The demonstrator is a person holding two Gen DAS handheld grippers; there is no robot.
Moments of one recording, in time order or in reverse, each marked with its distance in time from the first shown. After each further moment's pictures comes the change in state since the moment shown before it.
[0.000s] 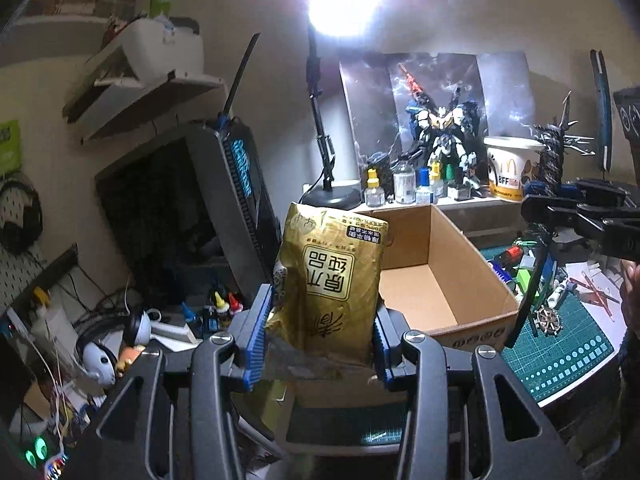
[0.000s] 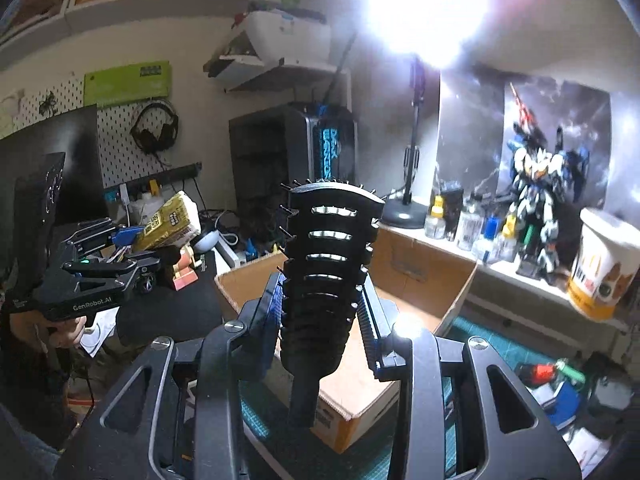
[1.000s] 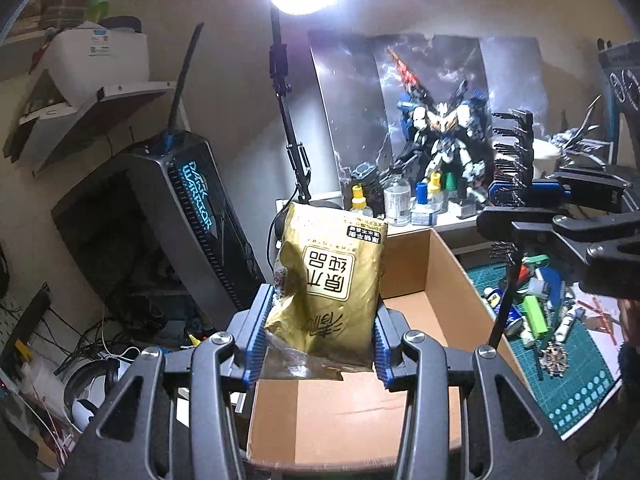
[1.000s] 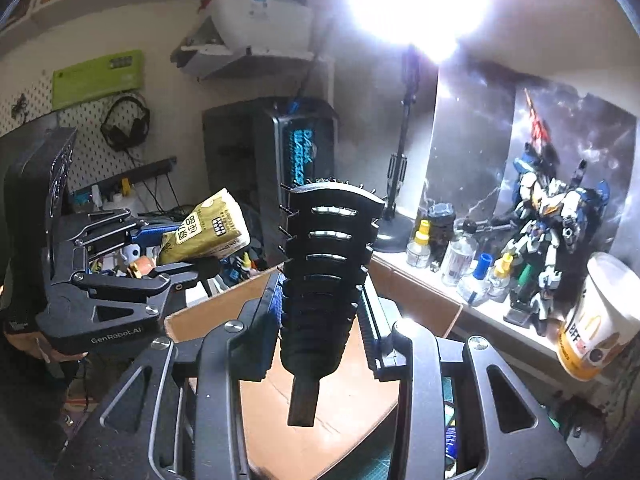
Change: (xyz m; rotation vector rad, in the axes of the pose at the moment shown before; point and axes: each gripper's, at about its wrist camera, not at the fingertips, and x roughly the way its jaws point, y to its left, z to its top) left arm 0.109 -0.019 0.083 0.056 0.105 -0.047; right arm 0.084 -0.058 0.072 0.006 0.126 -0.014
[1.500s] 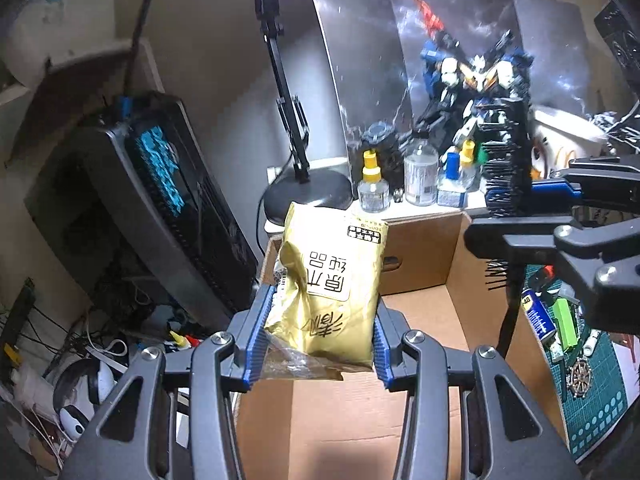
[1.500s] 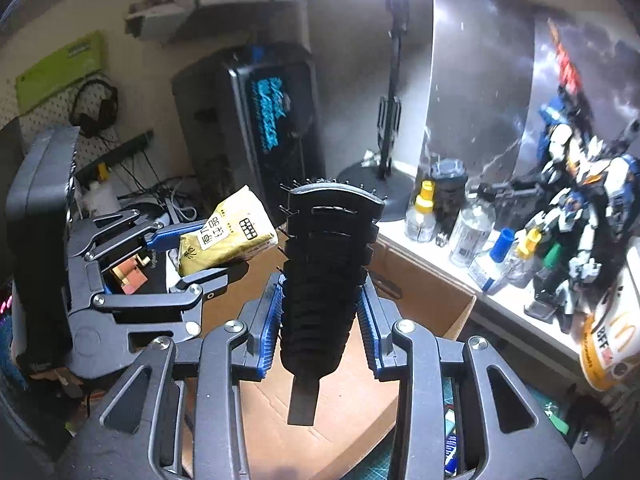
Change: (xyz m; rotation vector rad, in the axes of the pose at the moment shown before) left arm 0.101 -0.004 0.019 -0.019 0.163 0.001; right arm 0.095 -0.050 0.018 0.083 0.205 0.038
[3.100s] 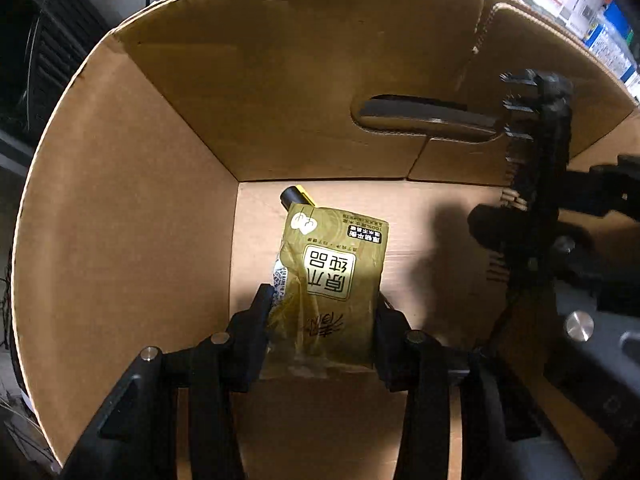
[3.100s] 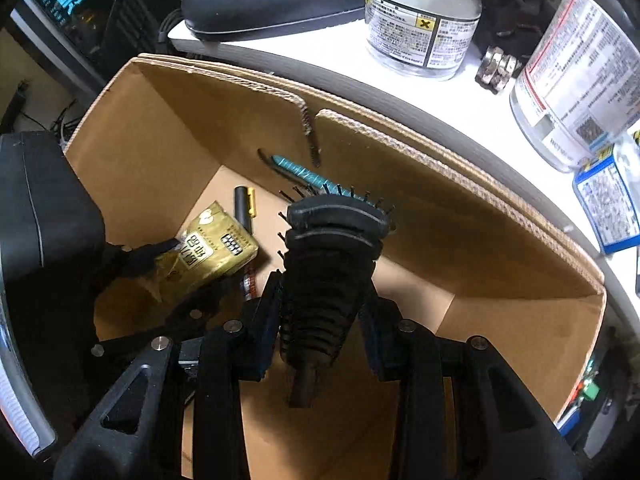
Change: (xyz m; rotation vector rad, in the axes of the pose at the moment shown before) left arm 0.213 -0.016 -0.028 -0.043 0.663 -0.088; right arm 0.223 -0.086 -0.020 0.222 0.583 -0.089
